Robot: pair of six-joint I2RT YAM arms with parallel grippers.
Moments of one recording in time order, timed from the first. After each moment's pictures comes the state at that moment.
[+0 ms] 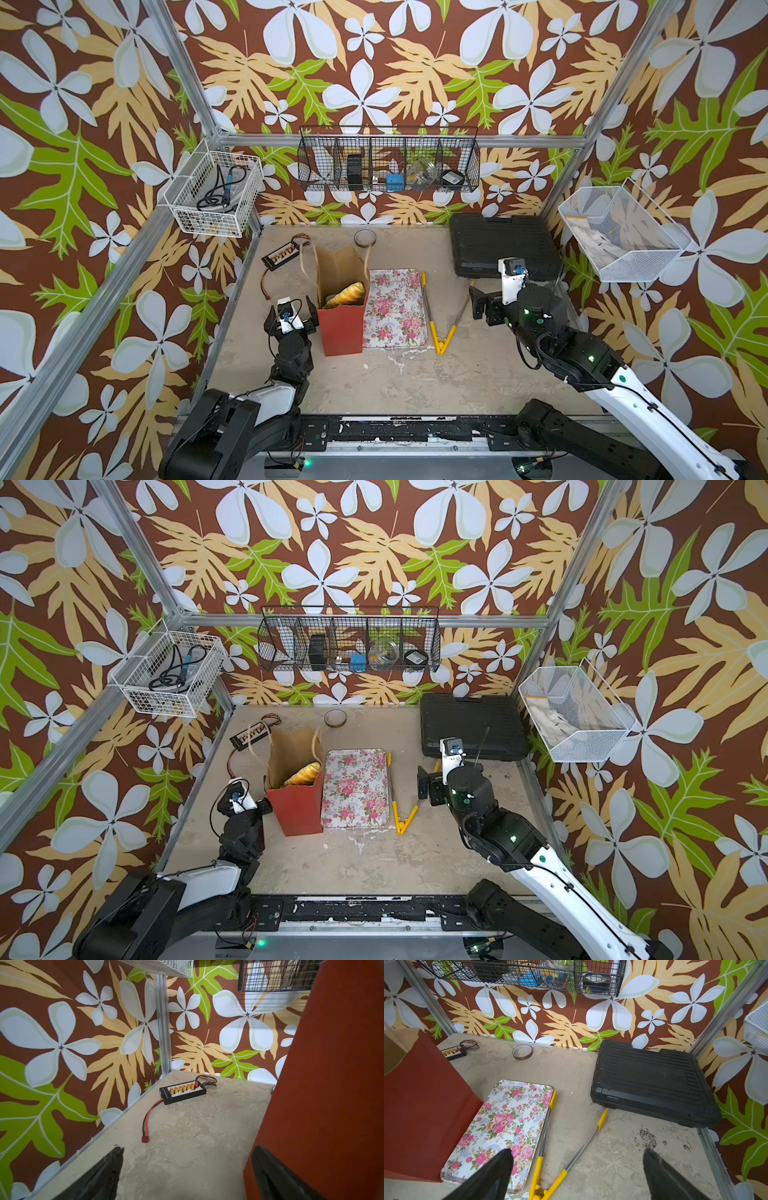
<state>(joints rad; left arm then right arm) -0.27 1.20 0.00 1.21 -0.61 -0.01 0.68 0.80 0.99 -0.63 0.46 0.19</state>
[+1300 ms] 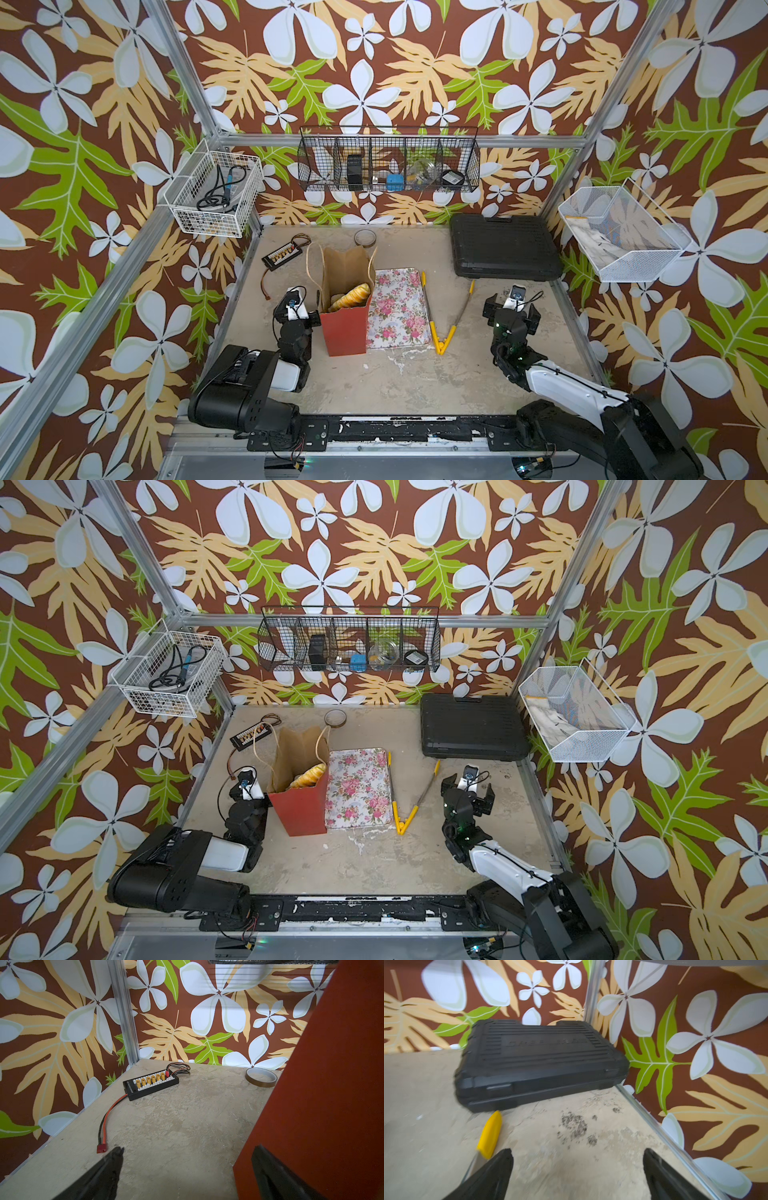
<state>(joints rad) -0.16 1.44 0.10 1.28 -0.34 -0.05 0.31 1.15 0.29 0.57 0.80 0.09</state>
